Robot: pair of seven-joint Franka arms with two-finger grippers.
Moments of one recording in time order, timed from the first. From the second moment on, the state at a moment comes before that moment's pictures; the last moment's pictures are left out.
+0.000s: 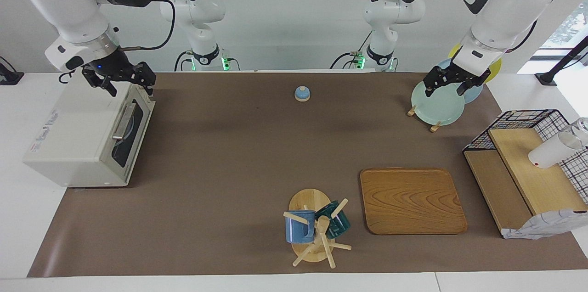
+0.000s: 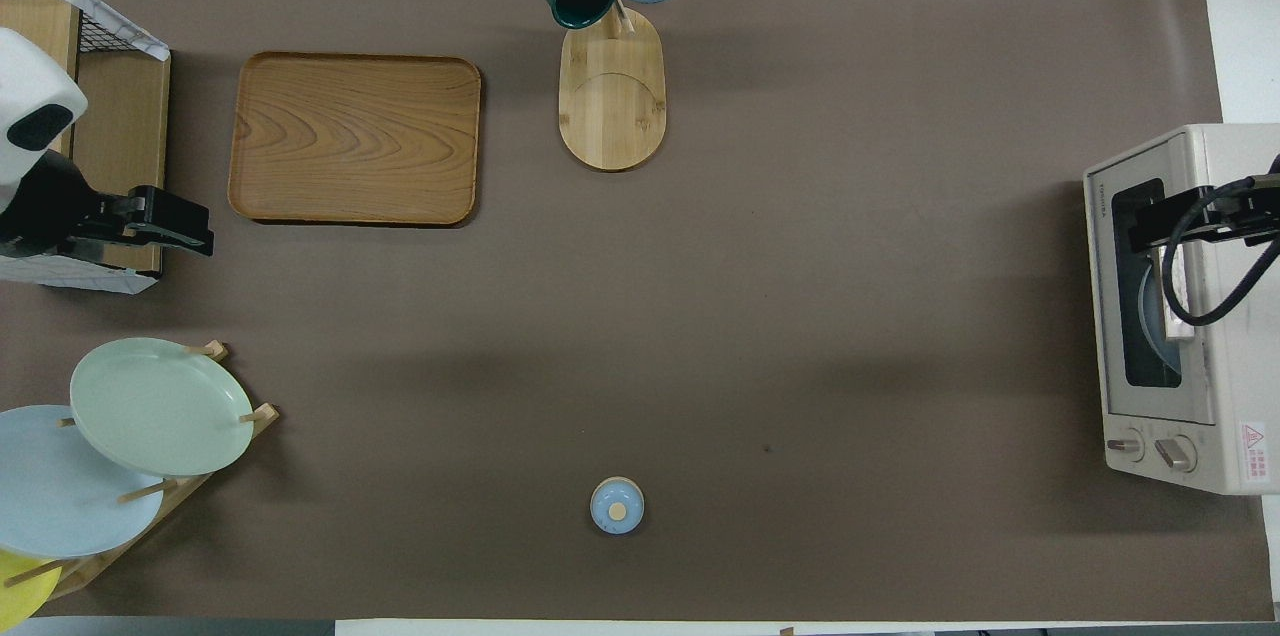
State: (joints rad) left arm -0.03 0.00 -0.08 -1.65 -0.02 1.57 -0.07; right arm 0.02 0.00 -0.09 -1.64 -0.02 1.57 -0.10
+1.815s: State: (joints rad) left arm -0.03 0.00 -0.08 -1.65 -0.02 1.57 -0.07; right arm -0.06 0.00 -0.10 -1.83 -0.13 1.77 -0.05
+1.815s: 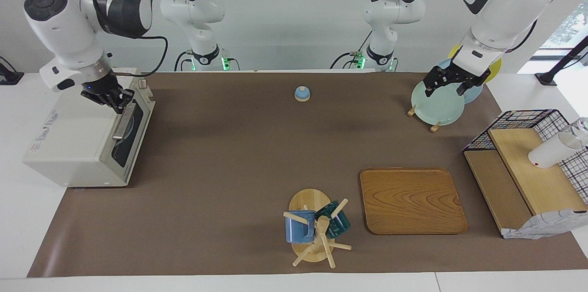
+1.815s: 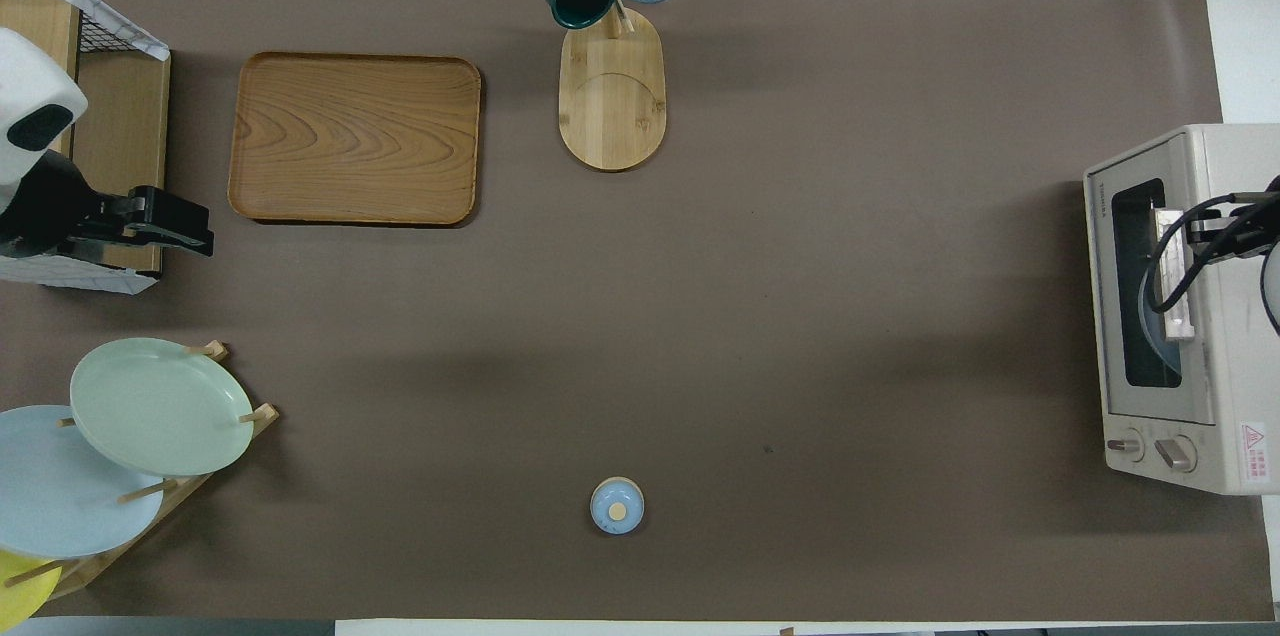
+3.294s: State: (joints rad) left arm -0.03 0.00 -0.08 -1.65 -0.02 1.57 -0.07; right arm -0.02 -0.03 -0.09 -2.02 -0.13 1.95 -0.03
